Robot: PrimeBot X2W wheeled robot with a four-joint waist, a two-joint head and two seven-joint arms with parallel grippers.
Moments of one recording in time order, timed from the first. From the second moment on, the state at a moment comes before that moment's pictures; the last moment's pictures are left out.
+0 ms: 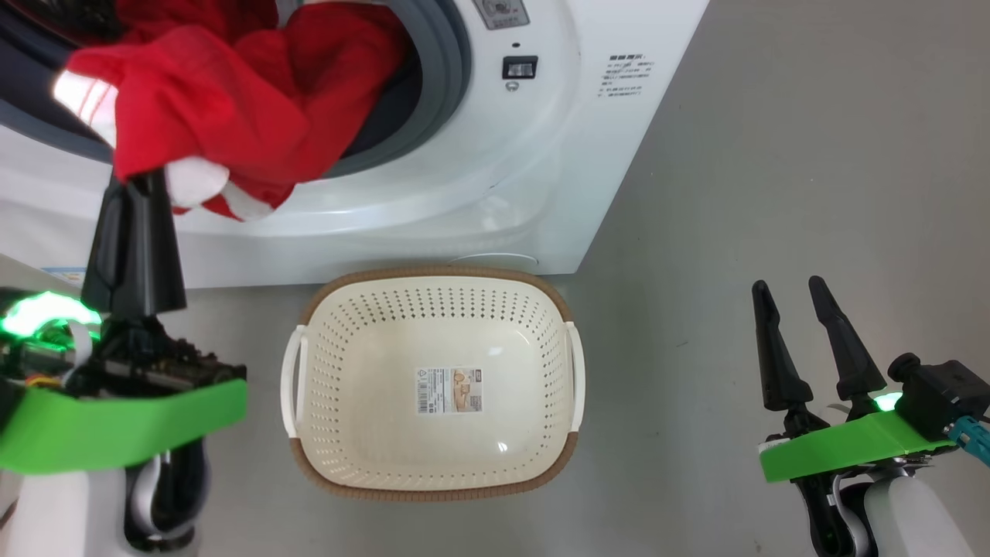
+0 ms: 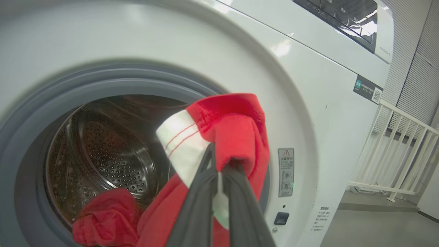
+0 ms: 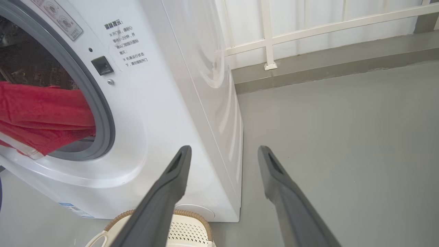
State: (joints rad) left arm -0.42 0.12 0.01 -0.10 -0.49 -0.13 -0.26; right arm -0.15 -0.04 0.00 0.18 0.42 0.12 -0.26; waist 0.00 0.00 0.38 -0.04
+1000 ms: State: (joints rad) left arm -0.51 0.15 -0.27 0.61 -0.50 -0.13 -0.26; right arm -0.19 -0.04 0.02 0.15 0.44 0.12 -0.26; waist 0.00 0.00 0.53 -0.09
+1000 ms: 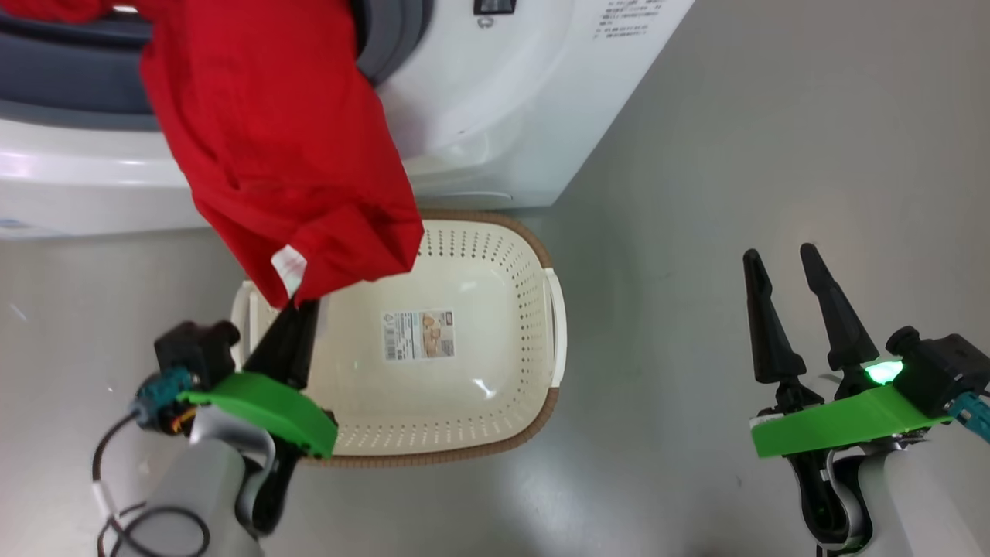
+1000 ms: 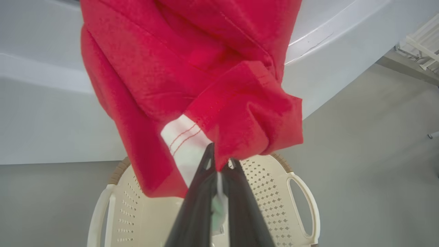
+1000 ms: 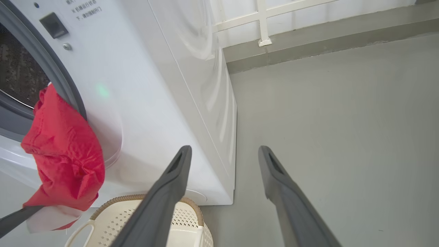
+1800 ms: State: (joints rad) left arm -0.79 0.17 -0.33 0.87 -0.56 -0.13 -0.26; right arm -0.26 -0.04 0.03 0.14 0.45 0.12 -0.26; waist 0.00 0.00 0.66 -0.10
